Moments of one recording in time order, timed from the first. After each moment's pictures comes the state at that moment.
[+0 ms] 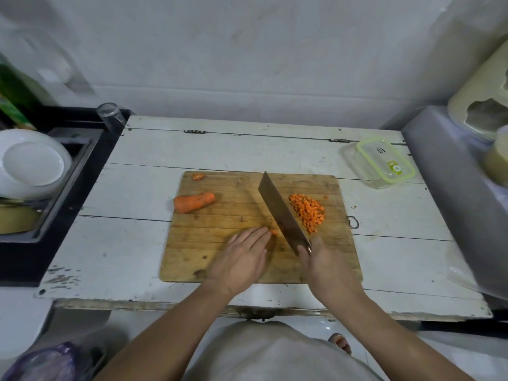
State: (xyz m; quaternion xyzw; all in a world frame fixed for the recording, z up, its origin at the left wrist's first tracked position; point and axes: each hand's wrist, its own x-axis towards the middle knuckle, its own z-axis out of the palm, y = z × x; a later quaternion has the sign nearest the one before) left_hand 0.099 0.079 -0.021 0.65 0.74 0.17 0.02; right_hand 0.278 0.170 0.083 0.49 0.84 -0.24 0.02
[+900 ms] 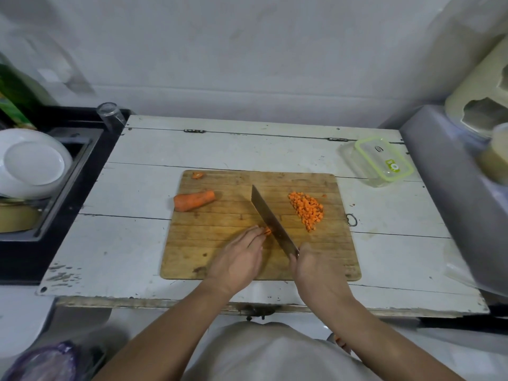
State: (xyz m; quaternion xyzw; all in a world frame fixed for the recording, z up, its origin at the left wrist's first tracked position) left_hand 0.104 0.074 -0.018 0.65 0.73 0.21 -0.01; right_hand 0.270 0.153 0.074 0.47 0.86 -0.17 0.07
